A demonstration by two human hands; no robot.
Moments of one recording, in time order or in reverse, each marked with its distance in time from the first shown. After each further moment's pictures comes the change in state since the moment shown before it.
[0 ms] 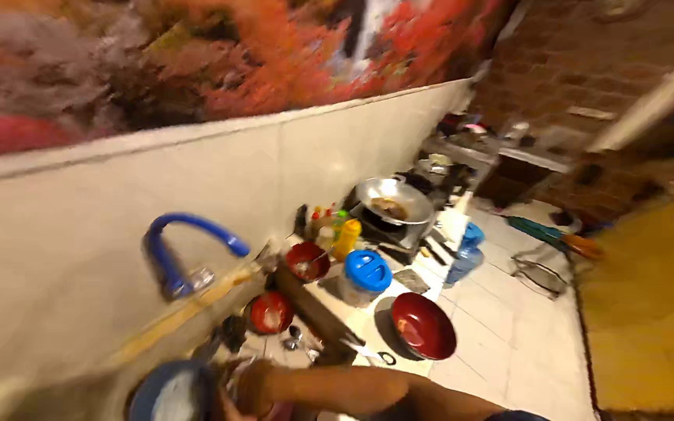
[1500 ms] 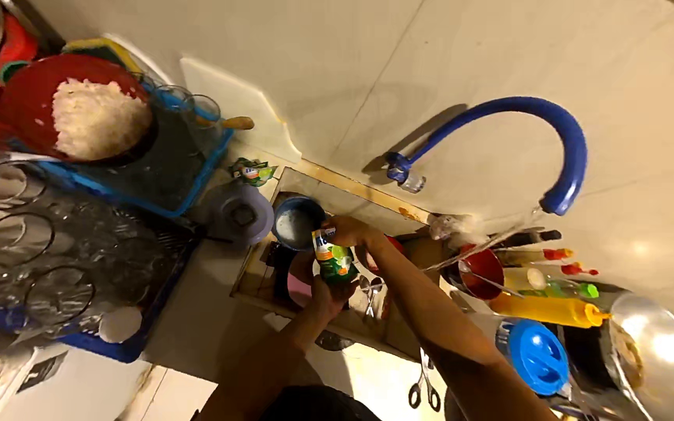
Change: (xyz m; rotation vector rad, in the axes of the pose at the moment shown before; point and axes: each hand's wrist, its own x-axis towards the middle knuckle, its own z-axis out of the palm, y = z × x) left_hand -0.015 -0.003 0.028 -0.911 0.335 -0.234; right_hand 0.116 -0.073 -0.056 -0.264 -0.395 -0.209
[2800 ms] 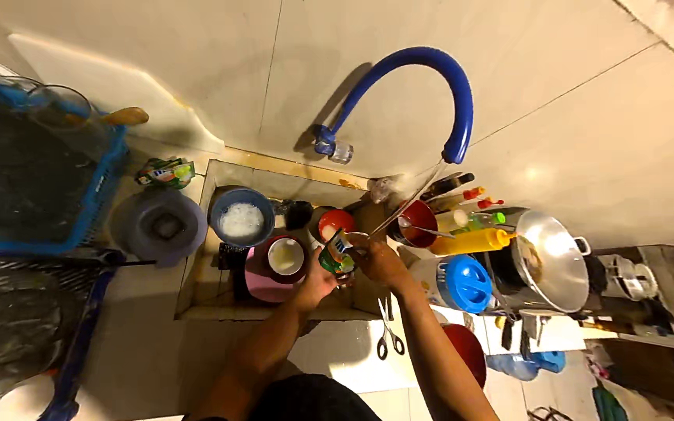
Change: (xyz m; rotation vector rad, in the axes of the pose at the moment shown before) left_hand 0.036 -0.068 0.036 0.389 -0.047 -0.290; right_hand -0.181 0.101 0.061 0.130 0.488 0.258
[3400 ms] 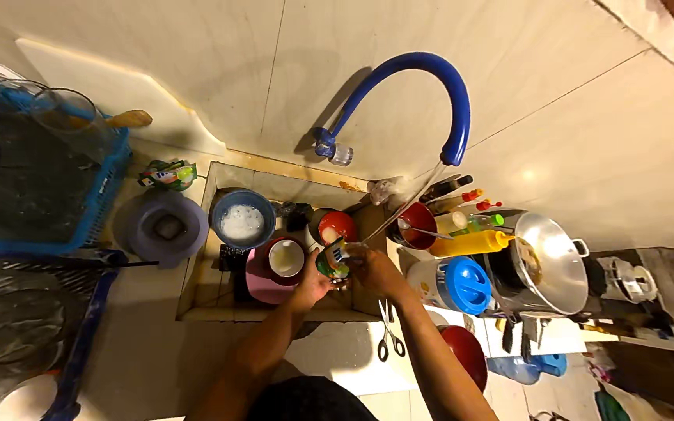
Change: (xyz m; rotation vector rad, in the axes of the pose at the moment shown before) left_hand -0.007 0.008 -0.013 0.123 0.021 0.033; right_hand -0.014 -0.016 0.006 0.028 -0.104 0.053
